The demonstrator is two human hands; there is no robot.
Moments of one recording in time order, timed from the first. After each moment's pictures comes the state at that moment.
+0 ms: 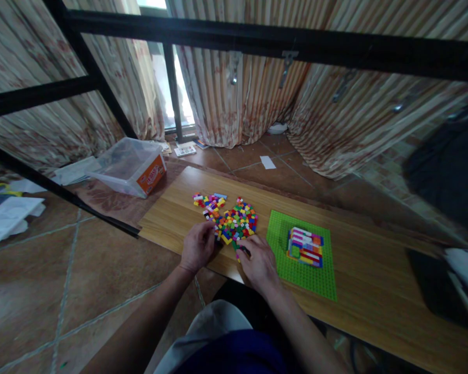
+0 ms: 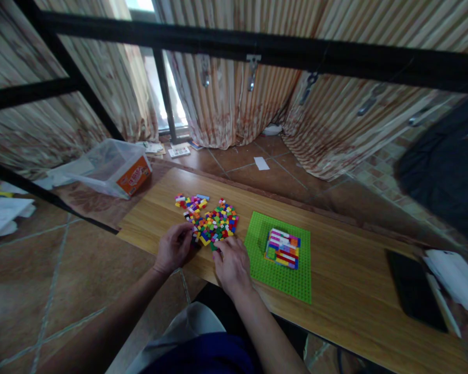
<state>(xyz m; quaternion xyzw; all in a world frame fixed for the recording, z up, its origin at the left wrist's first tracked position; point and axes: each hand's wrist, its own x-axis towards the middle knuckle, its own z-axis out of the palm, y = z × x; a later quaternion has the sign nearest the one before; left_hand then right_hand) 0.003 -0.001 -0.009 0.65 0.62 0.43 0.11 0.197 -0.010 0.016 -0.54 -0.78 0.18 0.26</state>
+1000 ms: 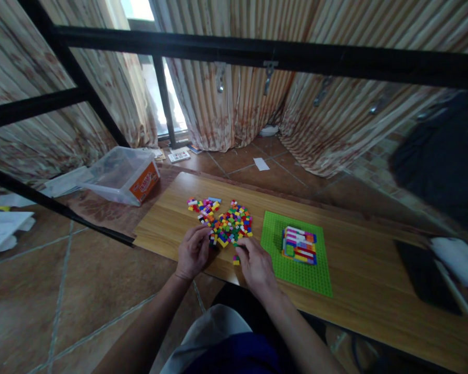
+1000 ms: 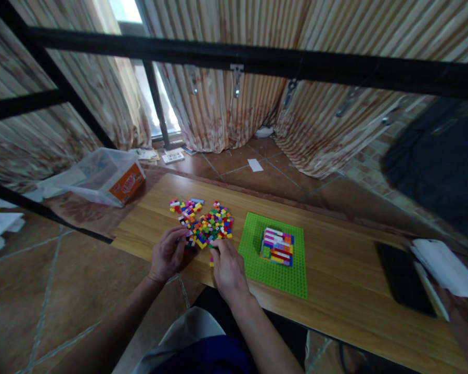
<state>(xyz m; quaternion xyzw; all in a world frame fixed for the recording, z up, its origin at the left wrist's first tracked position) -0.001 -0.005 -0.002 0.68 0.56 0.46 0.09 0.195 -0.019 0.028 -0.54 -0.72 0.25 0.36</state>
